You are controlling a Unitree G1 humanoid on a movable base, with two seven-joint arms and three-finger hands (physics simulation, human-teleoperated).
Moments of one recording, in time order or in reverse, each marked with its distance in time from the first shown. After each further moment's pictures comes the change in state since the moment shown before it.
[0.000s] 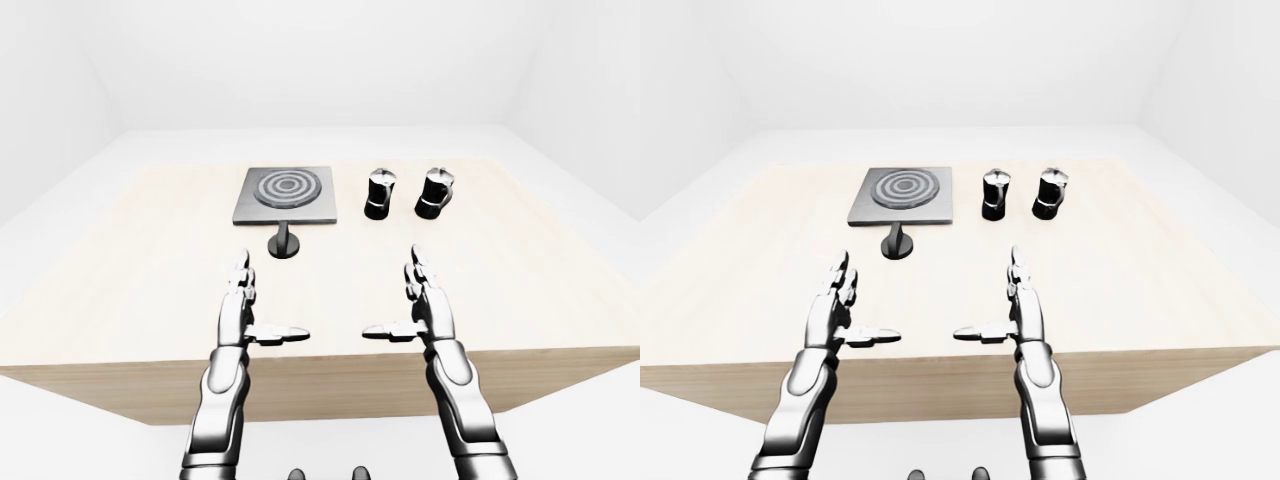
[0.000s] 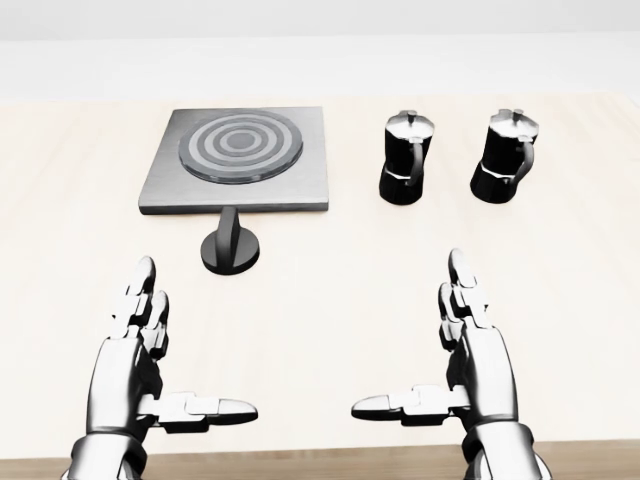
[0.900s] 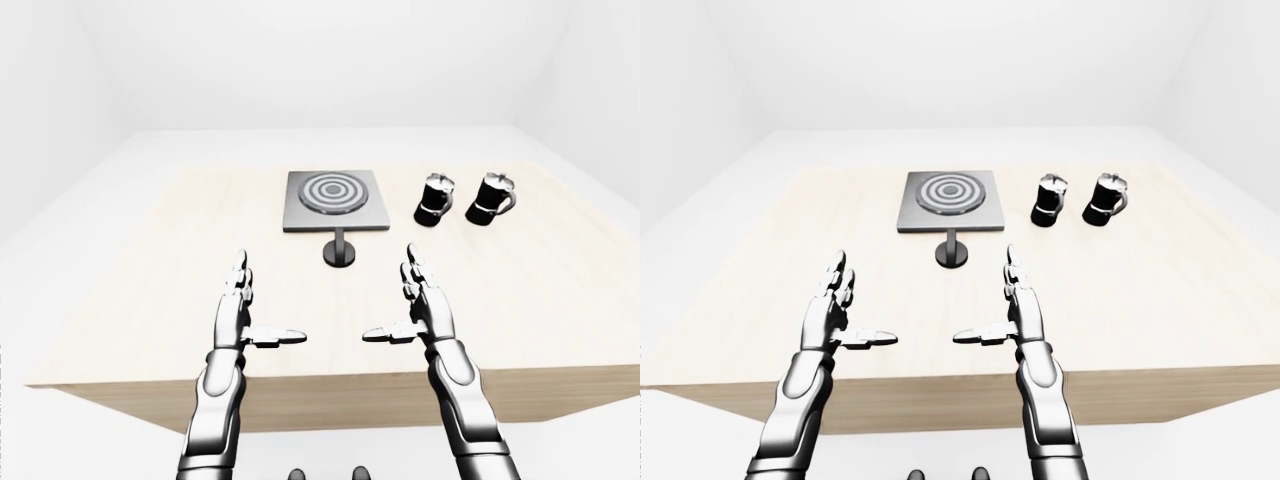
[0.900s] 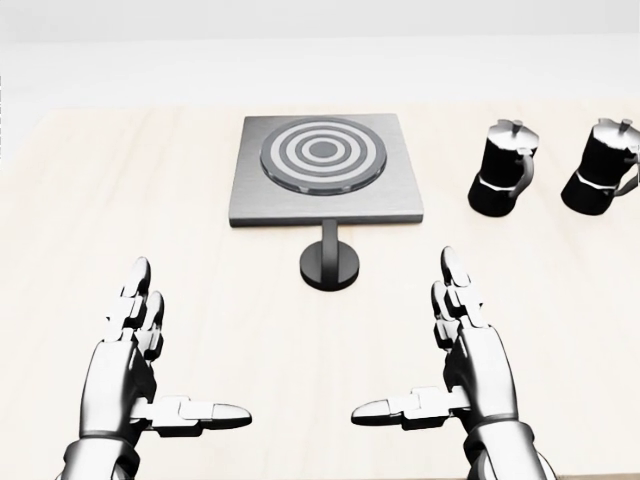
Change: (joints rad) left arm 0.009 0.010 0.017 0.011 0.006 -0.037 -0.028; right arm -0.001 -0.009 -0.009 0.002 0.007 -0.013 0.064
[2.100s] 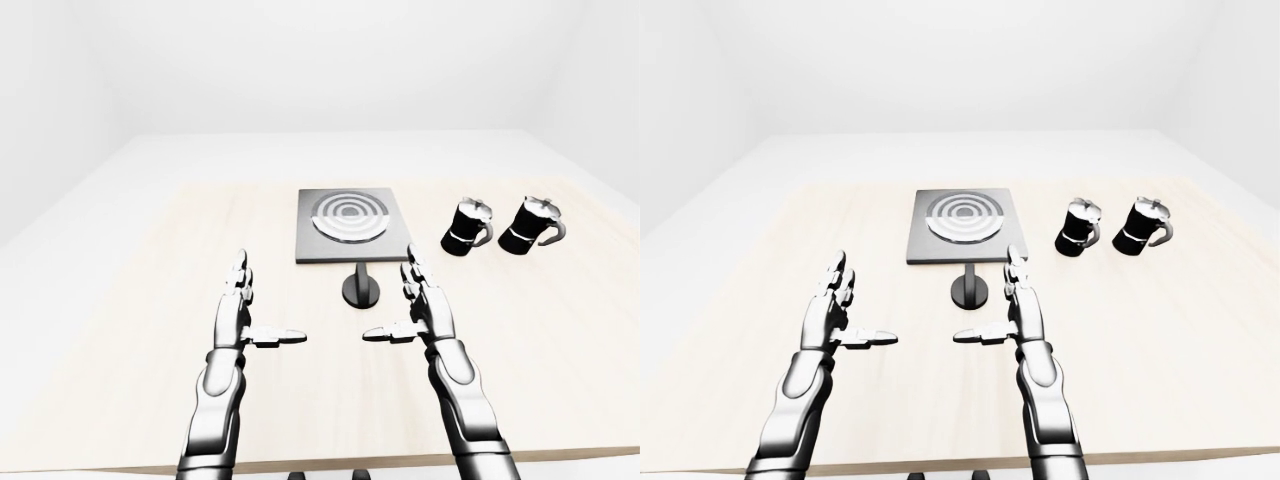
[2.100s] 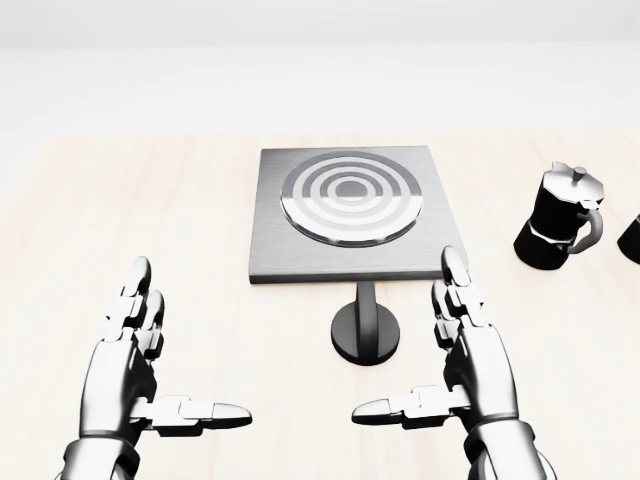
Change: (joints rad) left arm 0.001 0.001 0.000 -0.008 0.000 0.008 -0.001; right arm -0.003 0.000 -0.002 0.003 0.004 0.002 0.000
